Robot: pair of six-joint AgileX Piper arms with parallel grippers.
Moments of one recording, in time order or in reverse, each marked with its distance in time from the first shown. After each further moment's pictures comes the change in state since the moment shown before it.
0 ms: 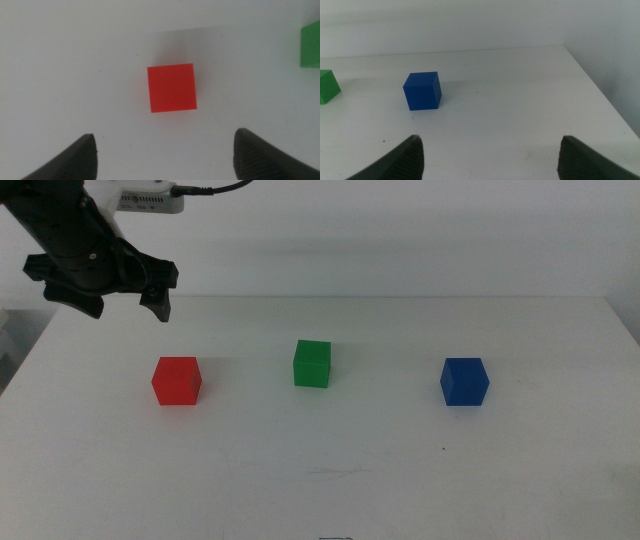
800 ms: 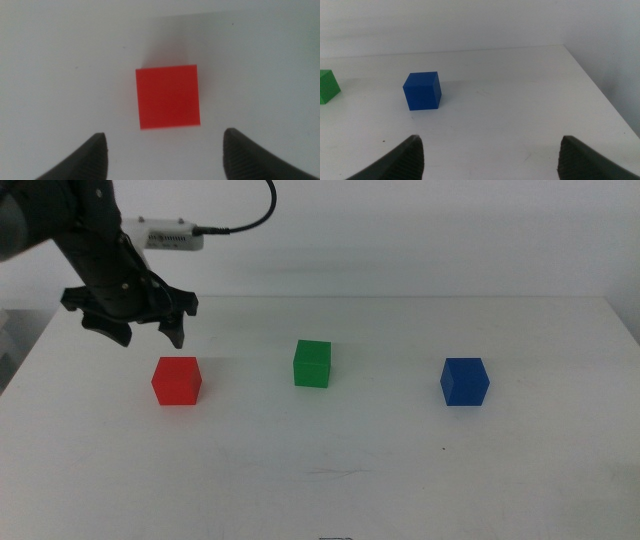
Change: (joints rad) left arm 0.000 0.148 -0.016 -0.027 -0.034 -0.003; right arm 0.000 0.000 0.000 0.000 0.000 0.000
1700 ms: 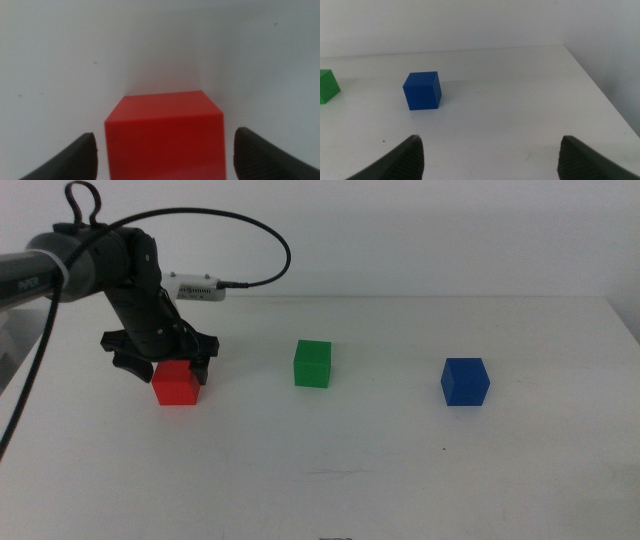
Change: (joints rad) left arm -0.008 0.211 -0.002 -0.003 -0.127 0.000; right arm 0.000 0.000 0.000 0.000 0.000 0.000
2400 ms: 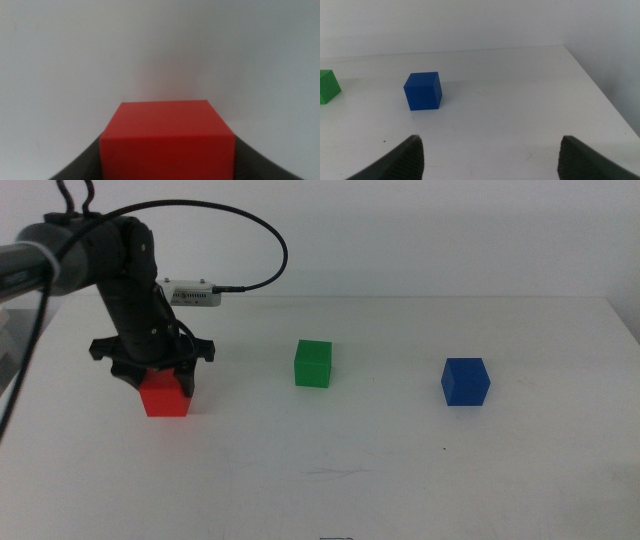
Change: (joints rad) left arm -0.010 -0.036 -0.003 -0.012 0.166 -0.043; right arm 0.000 0.000 0.000 0.000 0.000 0.000
